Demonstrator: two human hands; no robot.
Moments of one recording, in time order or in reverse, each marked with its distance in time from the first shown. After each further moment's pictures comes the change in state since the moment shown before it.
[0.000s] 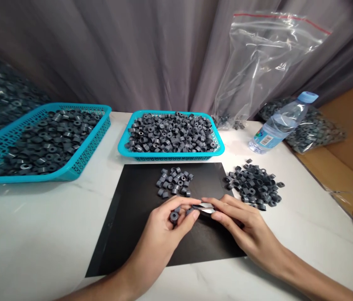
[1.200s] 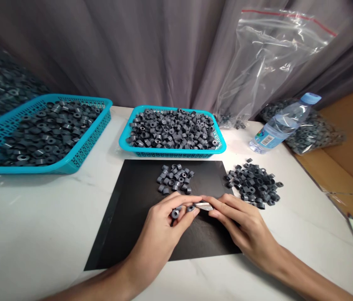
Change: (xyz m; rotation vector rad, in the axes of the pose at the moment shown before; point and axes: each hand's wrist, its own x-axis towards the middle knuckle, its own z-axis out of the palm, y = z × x) left_hand -0.001 0.006 0.000 0.108 0.048 0.150; right_hand -0.001 0.003 0.005 -0.220 0.038 -0.147
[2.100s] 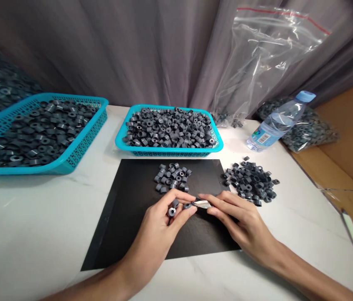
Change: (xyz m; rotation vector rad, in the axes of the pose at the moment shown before) left_hand -0.002 -0.010 0.000 0.009 -0.003 -0.100; right_hand 0.001 0.003 -0.002 0.103 0.019 0.000
